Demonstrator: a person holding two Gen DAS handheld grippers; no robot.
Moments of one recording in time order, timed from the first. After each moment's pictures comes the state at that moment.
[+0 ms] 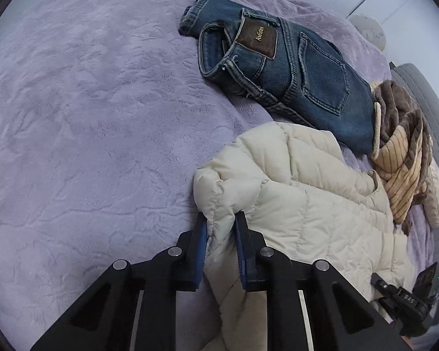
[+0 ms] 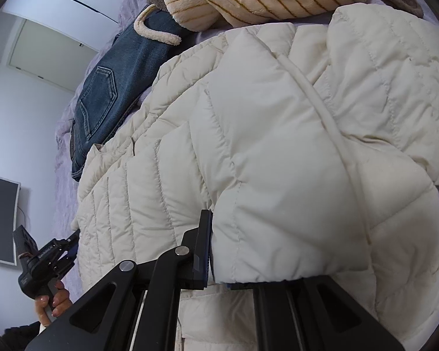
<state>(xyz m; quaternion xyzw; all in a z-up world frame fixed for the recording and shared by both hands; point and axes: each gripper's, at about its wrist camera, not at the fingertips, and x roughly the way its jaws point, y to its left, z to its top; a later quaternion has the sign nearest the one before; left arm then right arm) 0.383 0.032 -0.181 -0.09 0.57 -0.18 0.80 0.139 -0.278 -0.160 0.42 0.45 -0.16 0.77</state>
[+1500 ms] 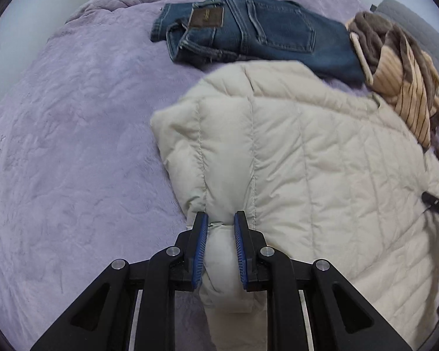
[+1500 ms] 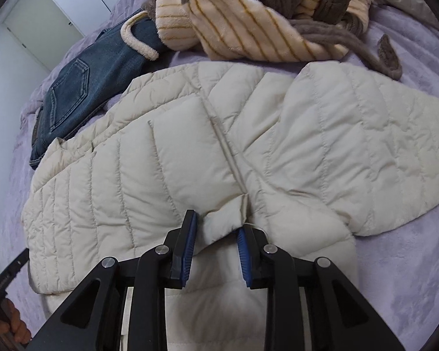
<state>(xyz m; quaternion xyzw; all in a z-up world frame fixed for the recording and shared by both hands) 0.299 0.004 -0.186 0.07 0.54 -0.17 0.82 0.129 -0.297 -0.132 0.26 0.49 -0.26 0.79</state>
